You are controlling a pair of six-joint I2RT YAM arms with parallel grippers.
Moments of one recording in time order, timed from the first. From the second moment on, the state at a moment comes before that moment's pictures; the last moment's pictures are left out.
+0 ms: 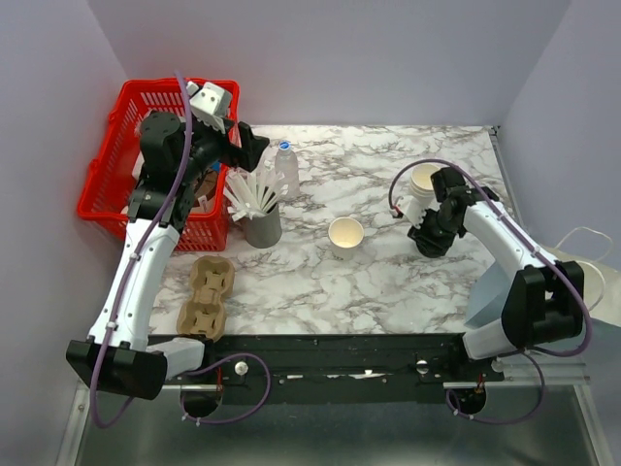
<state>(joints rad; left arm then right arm) -0.16 1.21 1.38 -0.23 0.44 -0.01 0.19 1.46 1.11 -0.94 -0.14 -0.92</state>
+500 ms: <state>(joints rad) -0.16 1.22 1.39 -0.22 0.47 -0.03 0.14 1.54 1.05 -0.87 -0.08 -1.11</state>
